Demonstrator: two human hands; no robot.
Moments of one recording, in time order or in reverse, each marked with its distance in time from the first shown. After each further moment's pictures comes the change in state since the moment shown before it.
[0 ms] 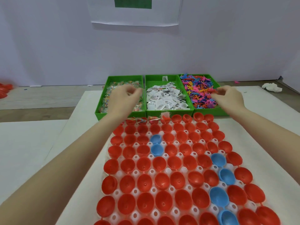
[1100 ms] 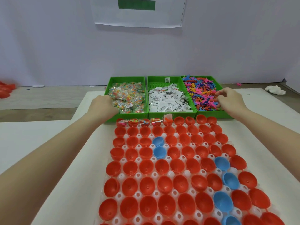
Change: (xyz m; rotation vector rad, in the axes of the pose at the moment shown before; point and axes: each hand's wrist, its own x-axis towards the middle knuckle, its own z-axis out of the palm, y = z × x) left_hand 0.024 -0.056 -0.034 0.666 -0.277 -0.224; right_hand 0.012 0.007 0.005 0.072 -0.110 -0.014
